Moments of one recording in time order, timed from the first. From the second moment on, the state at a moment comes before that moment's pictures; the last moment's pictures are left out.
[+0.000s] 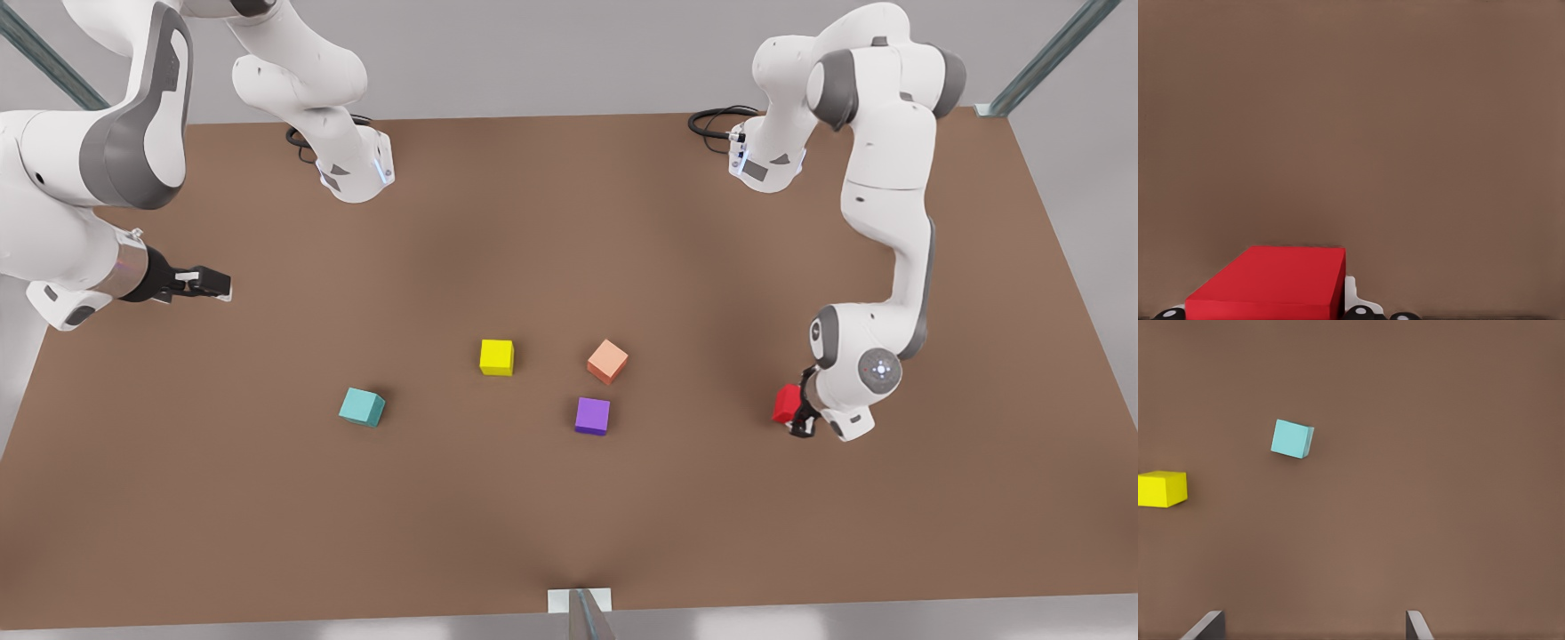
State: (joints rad) left arm -0.15 0.63 0.08 -1.81 -0.11 2.39 -1.21; right arm 0.06 0.11 -0.11 -1.48 0.03 1.39 -0.05
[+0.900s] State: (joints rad) left arm -0.15 0.94 -0.63 -1.17 -0.73 2.07 -0.32; right arm 0.03 0.61 -0.11 -1.46 1.17 1.40 -0.55
